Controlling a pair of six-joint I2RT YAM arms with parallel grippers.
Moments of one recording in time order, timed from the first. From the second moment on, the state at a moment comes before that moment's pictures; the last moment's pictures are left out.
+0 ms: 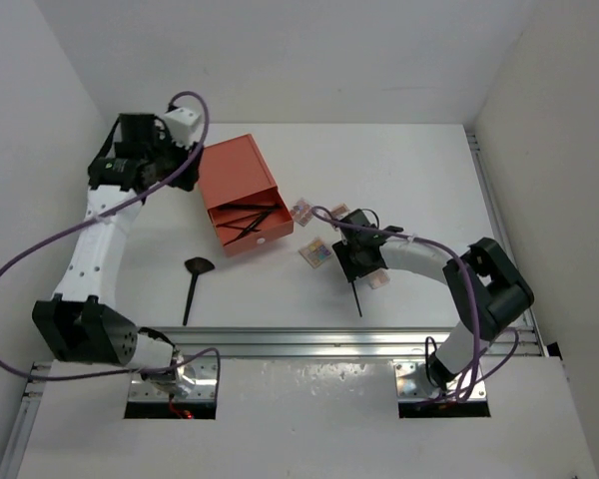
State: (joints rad) left arm -0.06 1.43 1.54 -0.74 0.16 0.32; right arm 0.59 1.66 0.85 -0.36 0.14 0.12
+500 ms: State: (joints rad) left arm 0.27 1.34 1.12 -0.77 0.18 0.29; right arm 0.59 1.74 0.91 -0.37 0.07 0.18
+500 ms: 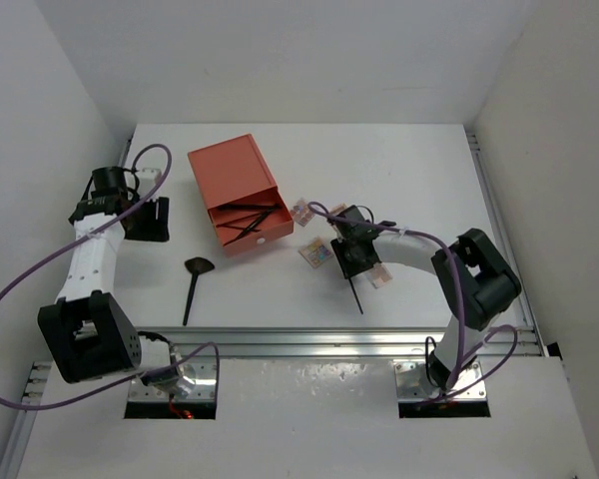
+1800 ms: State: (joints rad) left arm 0.23 1.62 0.91 -0.79 0.33 0.55; right arm 0.77 1.81 1.44 0.04 -0.24 -0.54
